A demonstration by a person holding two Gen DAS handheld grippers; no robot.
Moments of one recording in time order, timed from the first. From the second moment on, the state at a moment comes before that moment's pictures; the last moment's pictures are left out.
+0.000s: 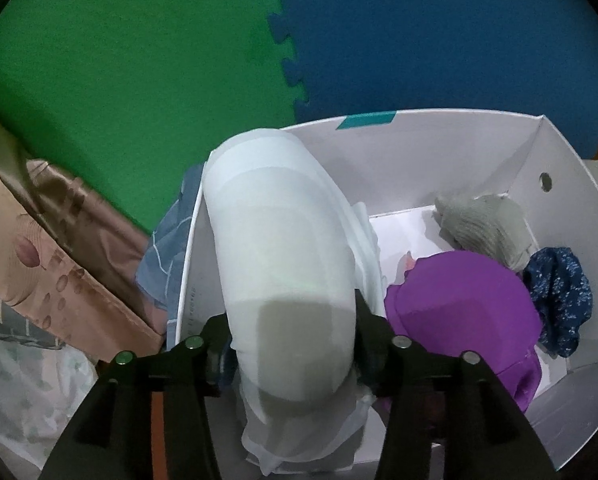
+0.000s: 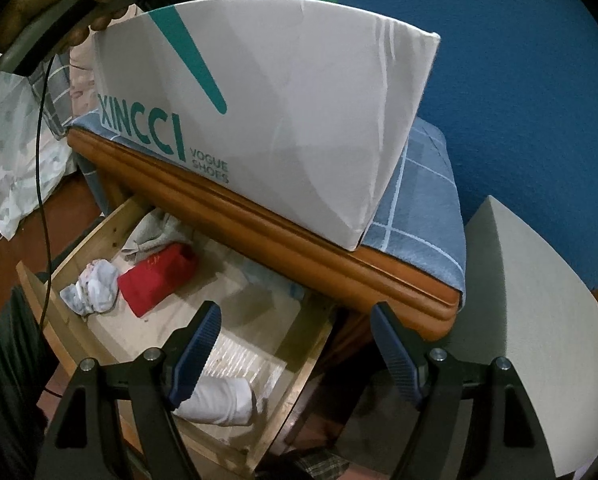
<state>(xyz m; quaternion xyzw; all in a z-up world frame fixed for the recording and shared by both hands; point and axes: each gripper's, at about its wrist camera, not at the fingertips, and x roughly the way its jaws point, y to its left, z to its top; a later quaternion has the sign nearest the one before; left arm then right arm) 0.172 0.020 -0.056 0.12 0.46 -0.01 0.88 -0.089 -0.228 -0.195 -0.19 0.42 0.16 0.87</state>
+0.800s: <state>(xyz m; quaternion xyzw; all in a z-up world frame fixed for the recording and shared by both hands) -0.117 0.100 -0.037 0.07 0.23 -0.22 0.94 -0.090 -0.125 -0.246 -0.33 0.41 0.31 0.79</state>
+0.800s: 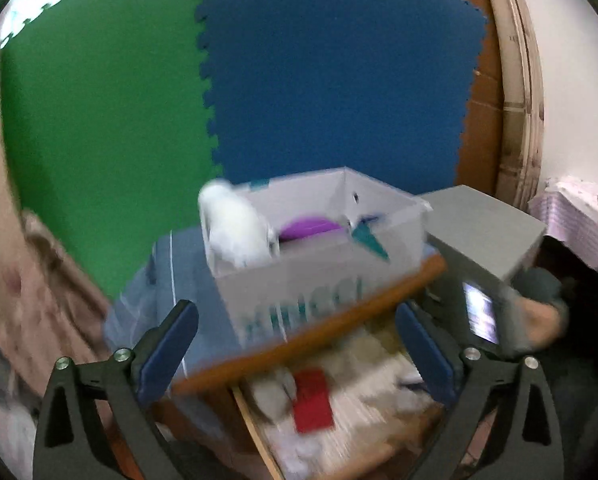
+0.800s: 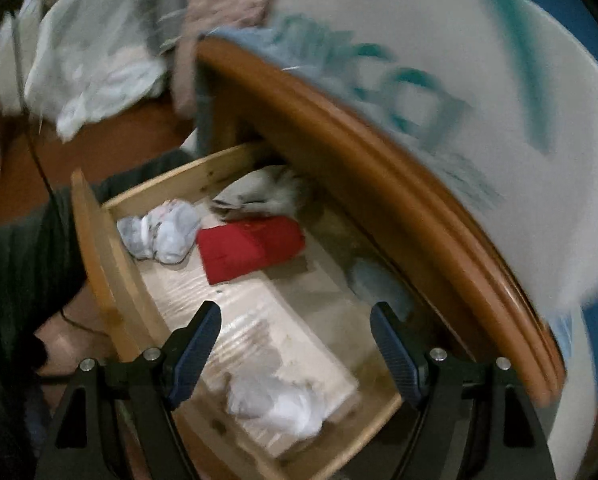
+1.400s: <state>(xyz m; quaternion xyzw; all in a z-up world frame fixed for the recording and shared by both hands) -0.181 0.181 -0.149 -0.10 0.35 -0.14 0.92 -0.049 0.024 -0.352 -0.34 0.53 0.46 0.63</state>
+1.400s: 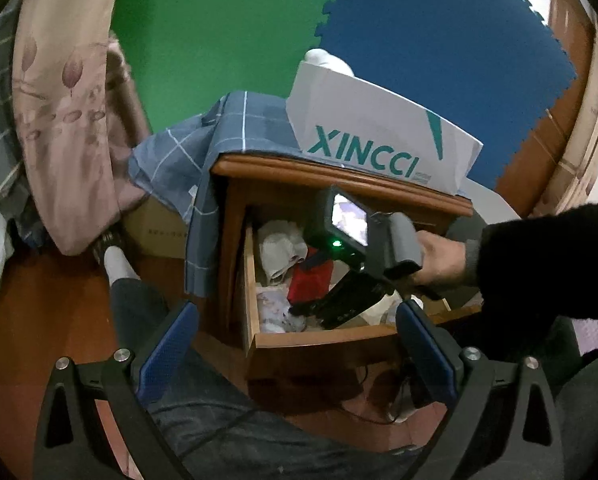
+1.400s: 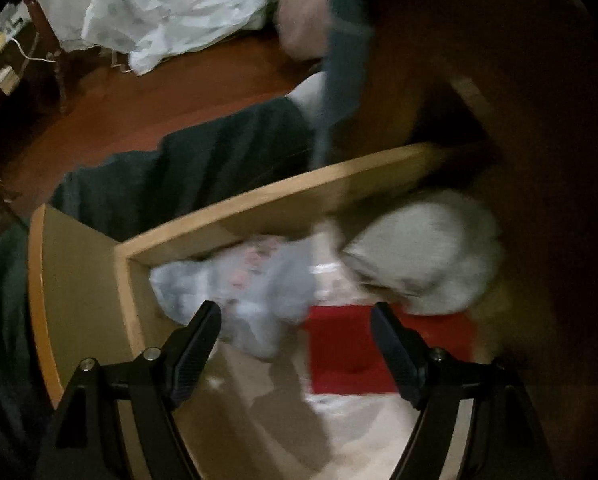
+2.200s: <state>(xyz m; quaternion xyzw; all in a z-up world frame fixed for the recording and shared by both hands) -0.179 0.176 -0.156 -0.13 0.36 -0.11 0.92 -0.056 -0.022 -0.306 -0.27 0.51 0.45 0.68</state>
